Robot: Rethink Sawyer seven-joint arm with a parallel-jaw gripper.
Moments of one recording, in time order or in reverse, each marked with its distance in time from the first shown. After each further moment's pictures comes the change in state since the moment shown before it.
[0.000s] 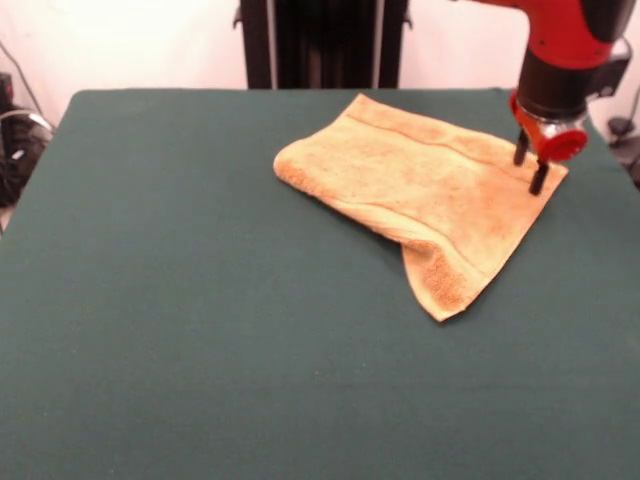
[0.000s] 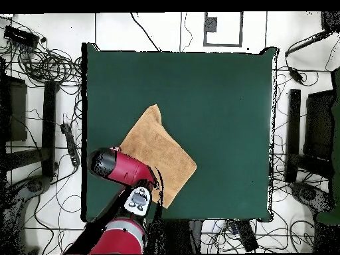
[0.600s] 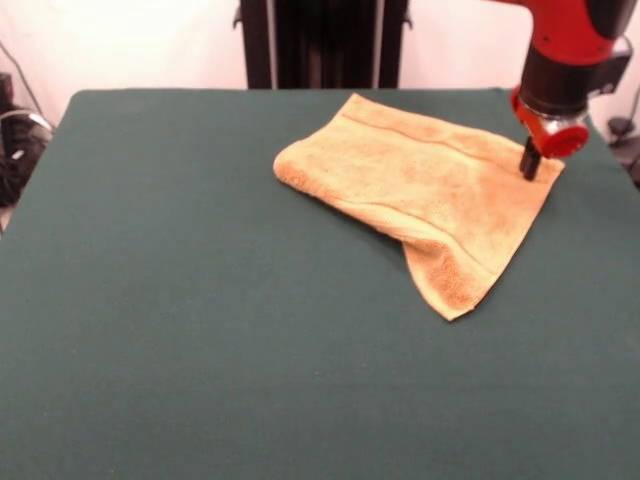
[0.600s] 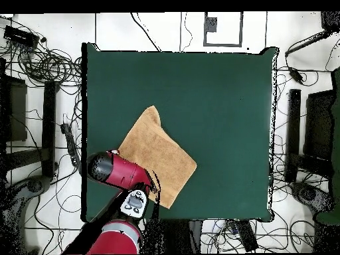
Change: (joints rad) arm 0.017 -0.001 0.006 0.022 0.000 -0.040 0.000
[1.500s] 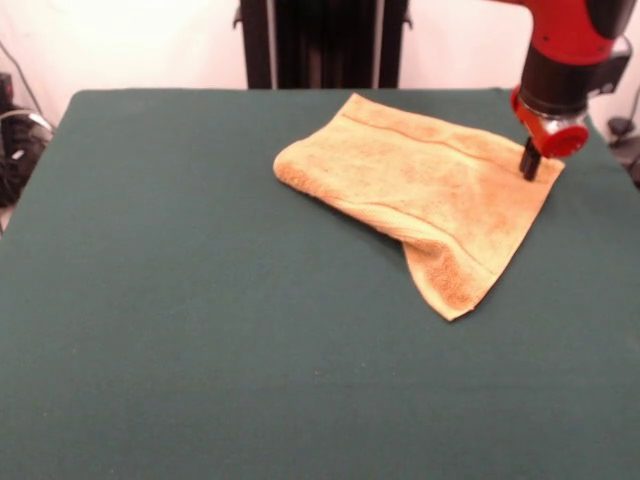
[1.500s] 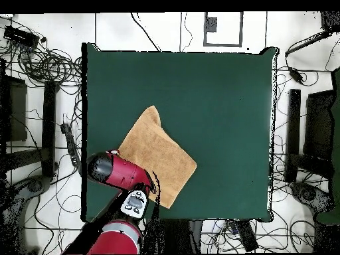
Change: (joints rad) arm -0.002 -0.002 0.004 0.006 0.000 -0.010 0.000
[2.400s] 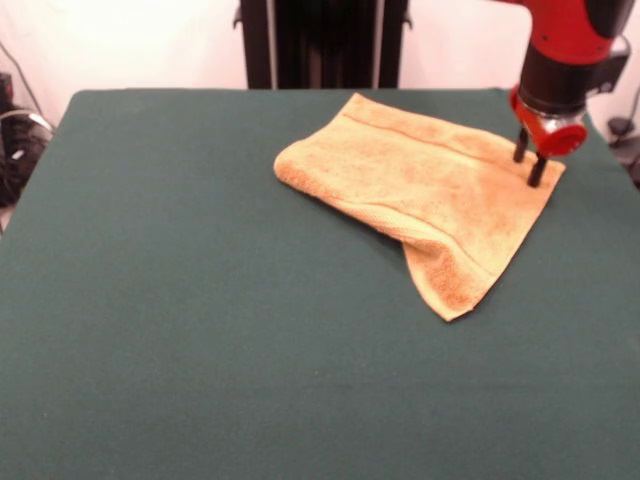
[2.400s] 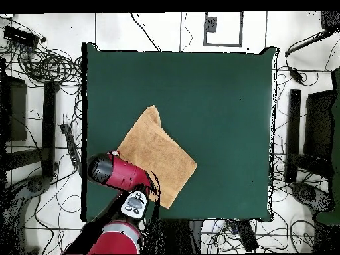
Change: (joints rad) arm 0.000 -0.003 0.000 0.013 -0.003 -0.001 0.000
